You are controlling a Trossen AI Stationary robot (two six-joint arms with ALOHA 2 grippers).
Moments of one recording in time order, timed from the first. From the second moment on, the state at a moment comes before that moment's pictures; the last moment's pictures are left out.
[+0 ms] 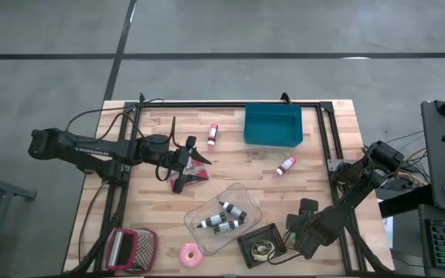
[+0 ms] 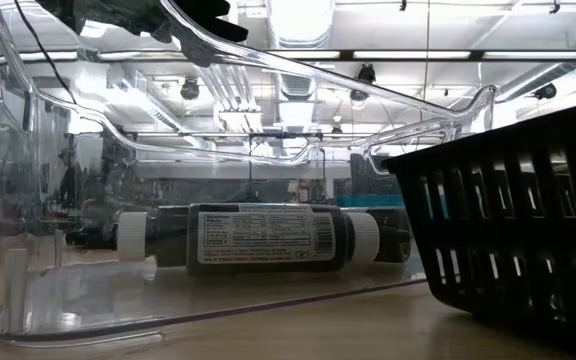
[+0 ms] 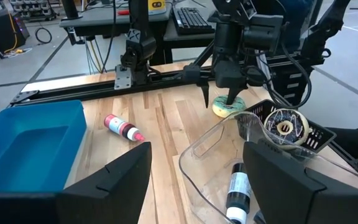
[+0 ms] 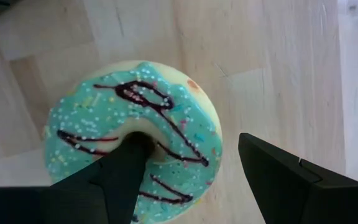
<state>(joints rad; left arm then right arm) -0.01 1.14 0.70 0.15 0.19 0.12 0.88 1.69 0.94 -0.83 0.16 1.15</state>
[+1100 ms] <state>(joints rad) -0.01 1.14 0.70 0.15 0.19 0.13 0.88 1.69 1.09 -1.02 0.22 1.14</state>
